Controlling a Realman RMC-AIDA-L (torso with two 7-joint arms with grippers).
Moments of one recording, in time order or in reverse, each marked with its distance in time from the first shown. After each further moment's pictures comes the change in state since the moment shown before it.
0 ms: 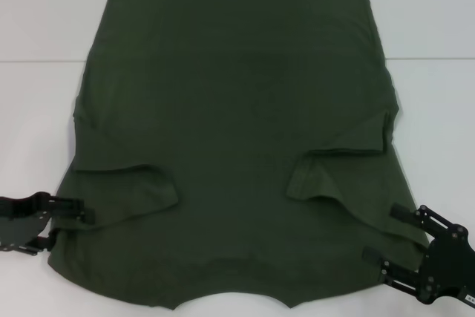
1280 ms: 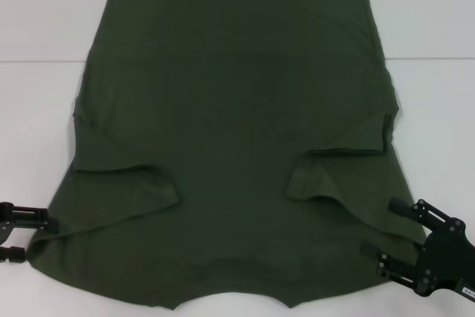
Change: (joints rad) left arm 0.053 0.037 0.006 0.031 0.010 0.002 -0.001; right arm 0.016 0.000 0.000 0.000 0.005 0.022 0.000
